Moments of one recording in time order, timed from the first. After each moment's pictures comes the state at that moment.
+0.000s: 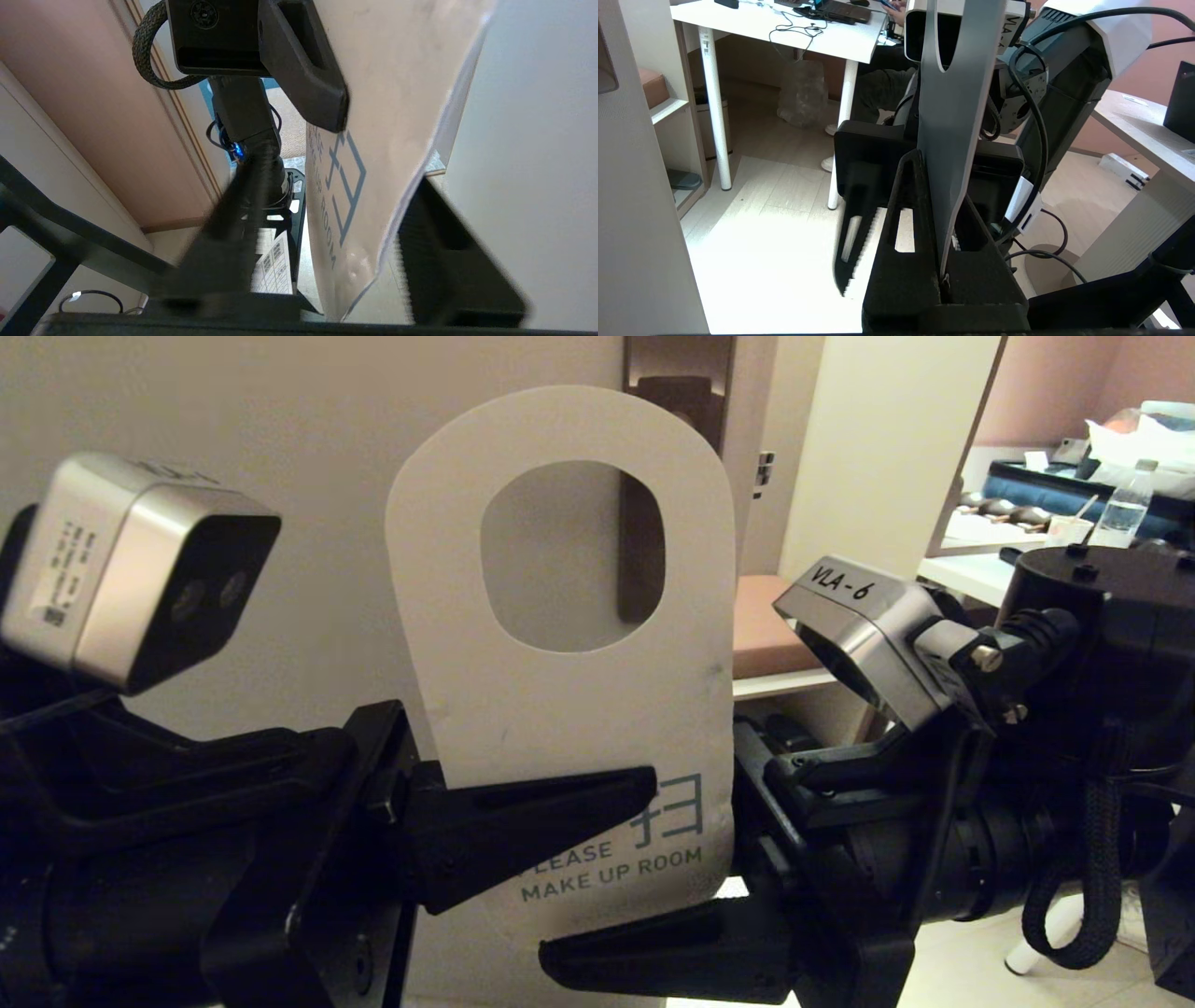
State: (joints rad) left arm -0.92 1.28 -0.68 -0.69 -0.39 -0.25; right arm 0.85 1.59 -0.89 -0.64 0.80 0.09
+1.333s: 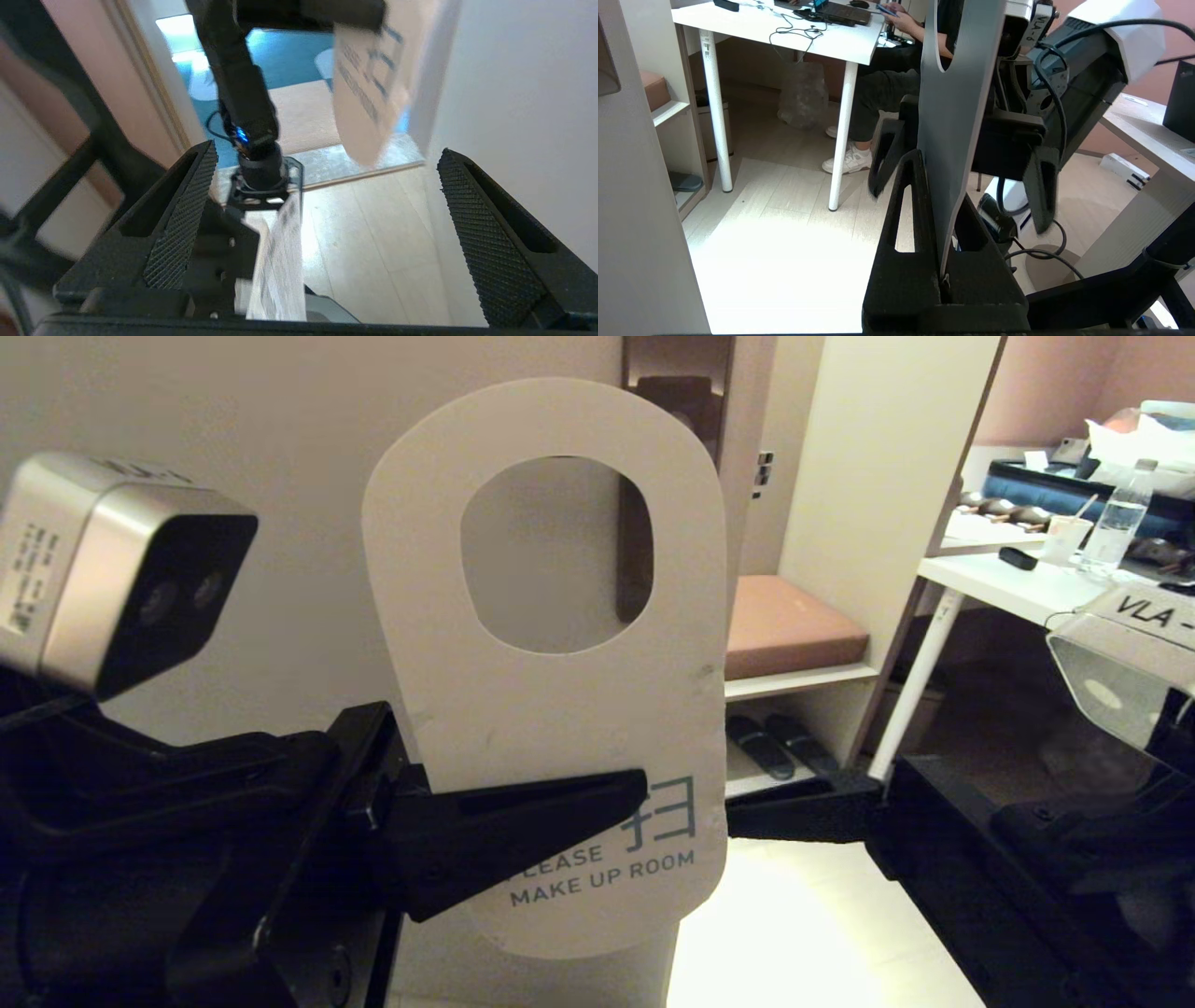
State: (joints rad) left arm -0.92 1.26 -0.67 -0.69 -0.39 -0.24; right arm 0.76 1.35 -0.66 -0.63 0.80 0.09
